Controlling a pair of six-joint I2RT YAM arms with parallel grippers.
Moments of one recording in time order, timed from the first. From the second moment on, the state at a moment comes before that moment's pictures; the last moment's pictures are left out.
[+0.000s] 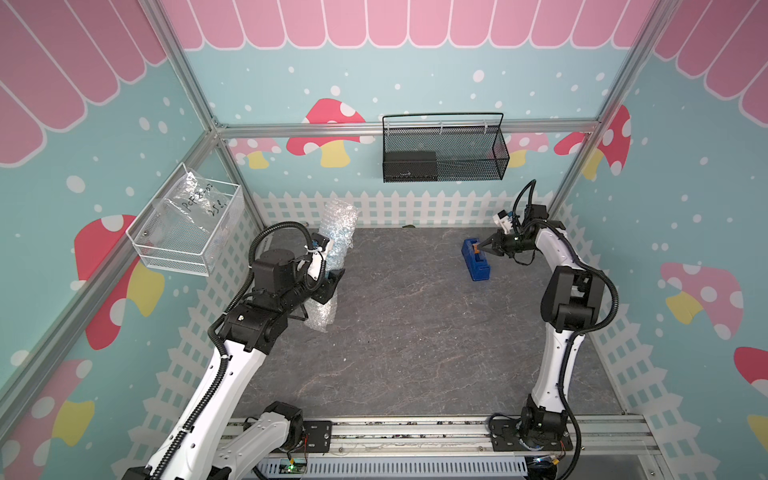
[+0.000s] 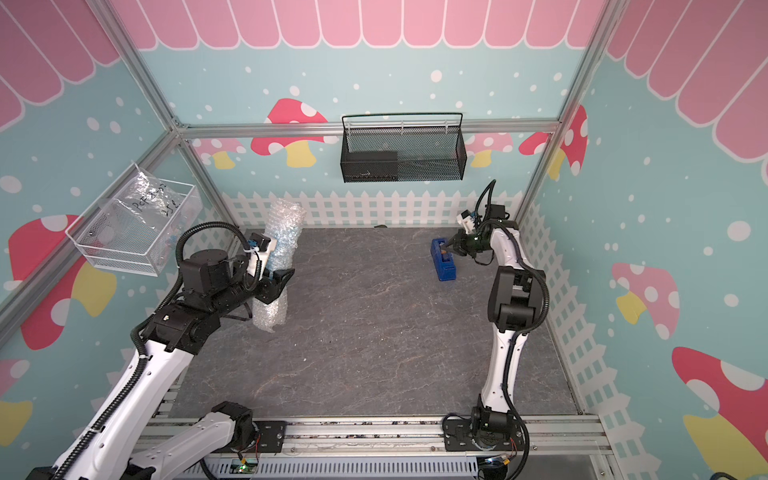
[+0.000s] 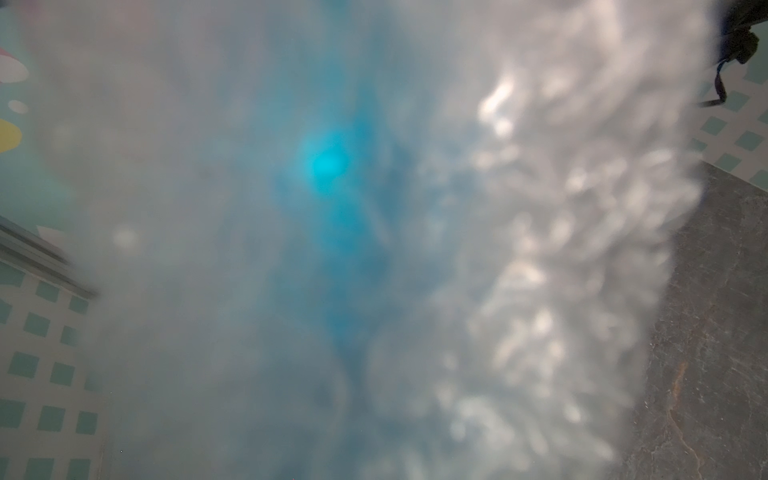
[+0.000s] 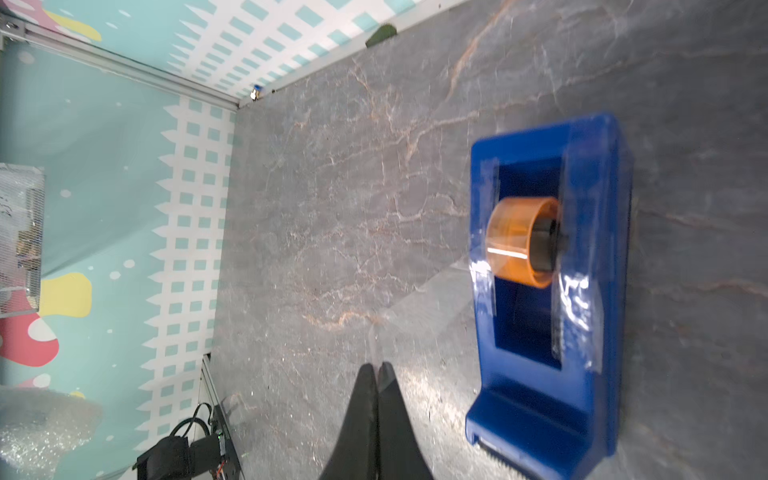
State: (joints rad) left arm -0.26 0.97 1.13 -0.58 0.15 0.19; right arm -0.14 2.23 1.96 -0.91 -0.88 0.00
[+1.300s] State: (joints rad) left arm -0.26 0.95 1.11 -0.58 0.15 0.18; right arm -0.17 2.28 2.12 -0.90 -0.82 0.06
